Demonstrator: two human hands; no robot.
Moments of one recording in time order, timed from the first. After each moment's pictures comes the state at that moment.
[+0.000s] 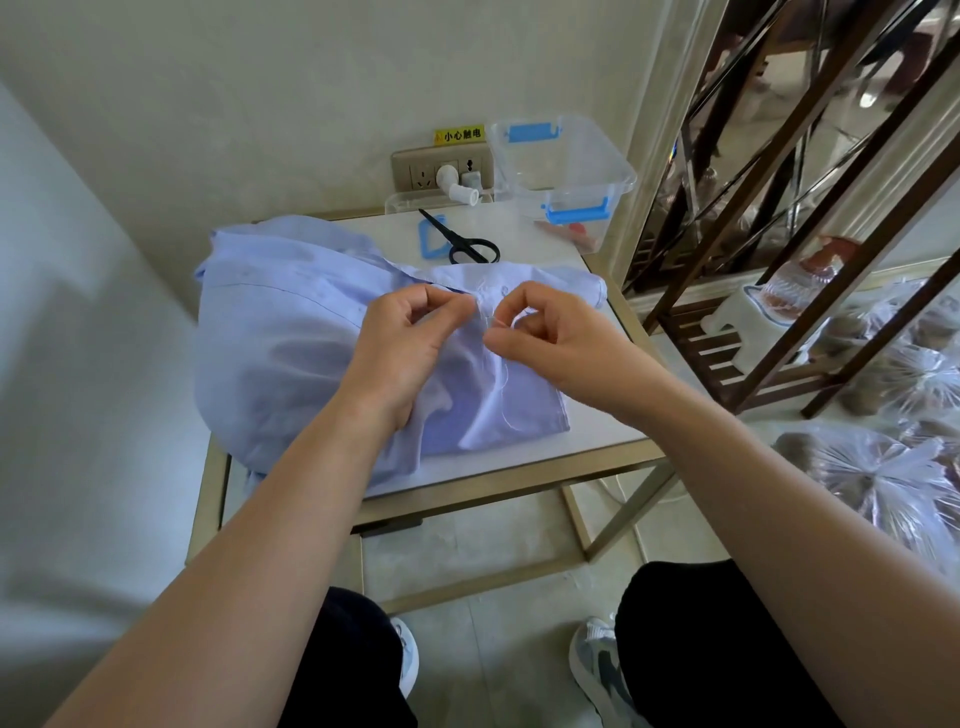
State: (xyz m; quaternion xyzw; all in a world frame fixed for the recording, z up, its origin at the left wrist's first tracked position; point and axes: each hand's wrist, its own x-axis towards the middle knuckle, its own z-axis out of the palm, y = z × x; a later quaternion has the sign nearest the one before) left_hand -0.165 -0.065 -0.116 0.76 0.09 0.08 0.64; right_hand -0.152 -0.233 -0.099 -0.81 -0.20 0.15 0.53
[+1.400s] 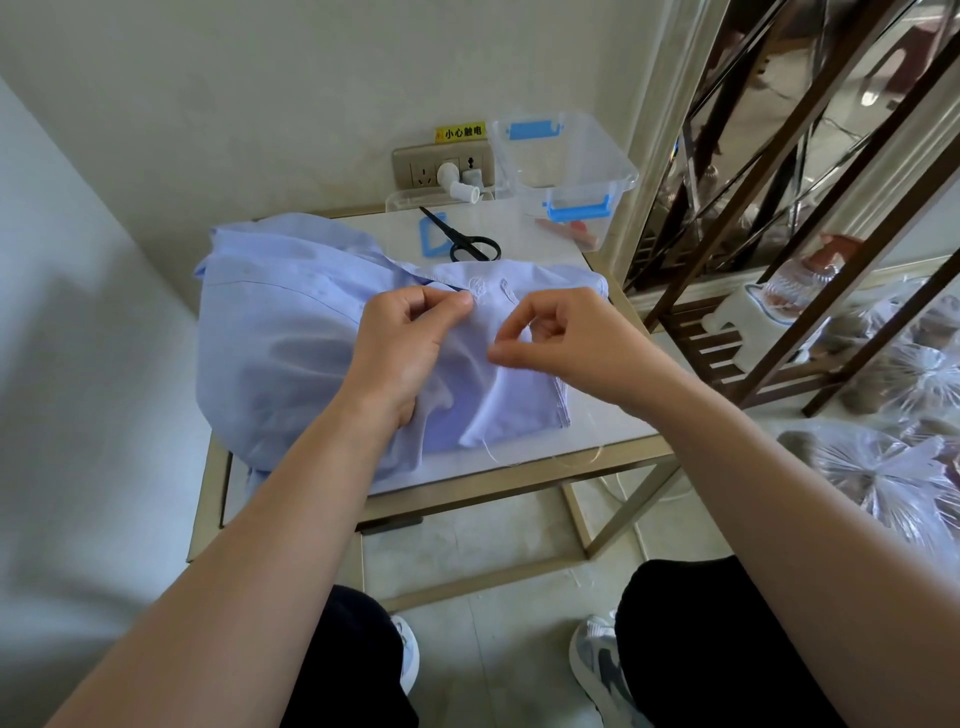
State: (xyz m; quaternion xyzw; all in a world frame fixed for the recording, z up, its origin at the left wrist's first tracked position) left_hand -0.166 -0.068 -0.113 0.77 0.12 0.09 0.62; right_hand -0.147 -0.239 -0.098 -0.85 -0.19 0.12 0.47
